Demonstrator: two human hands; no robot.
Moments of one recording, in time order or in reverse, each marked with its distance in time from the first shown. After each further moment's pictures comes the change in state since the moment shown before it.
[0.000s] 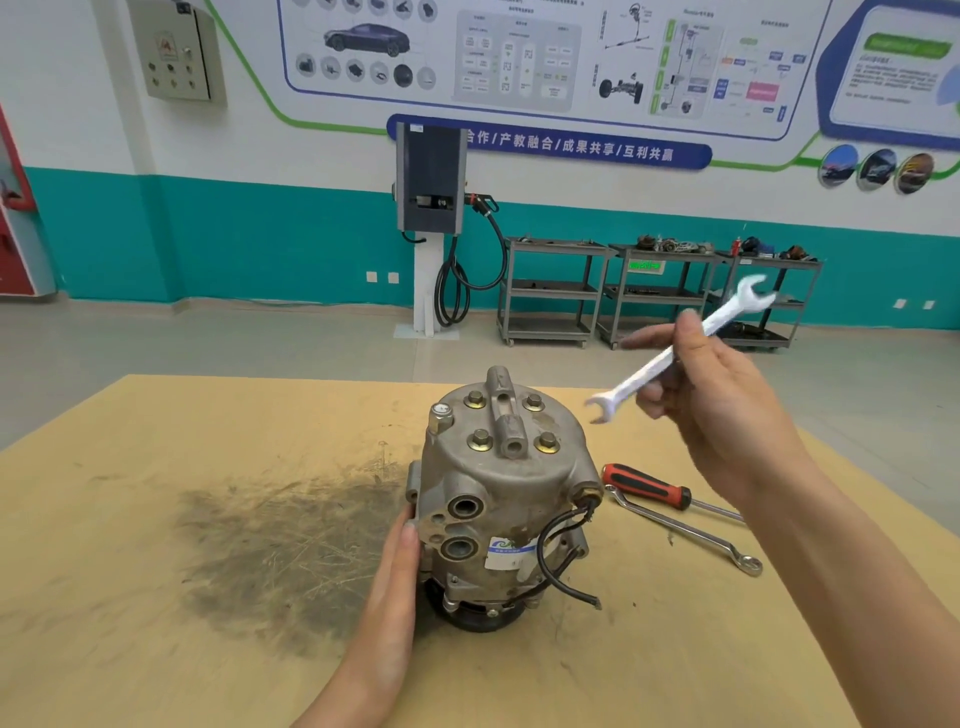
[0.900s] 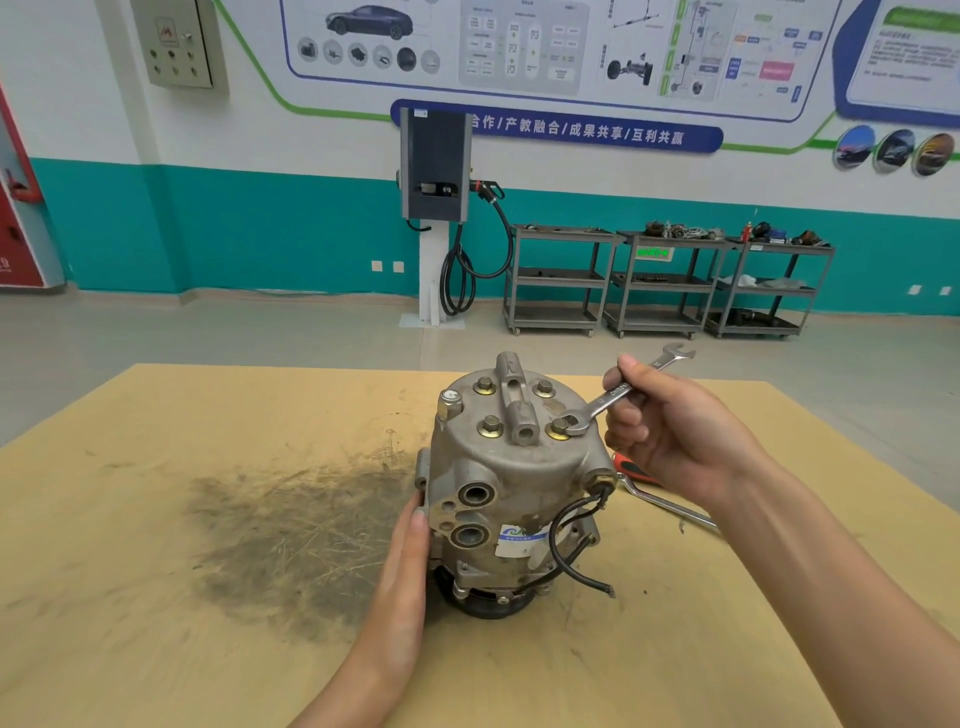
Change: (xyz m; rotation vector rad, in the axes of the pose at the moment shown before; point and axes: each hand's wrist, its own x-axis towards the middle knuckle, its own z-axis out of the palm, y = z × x) left_hand -0.001 0.001 0.001 0.076 -0.005 -0.005; right_hand 0.010 0.035 0.012 0.338 -0.126 0.389
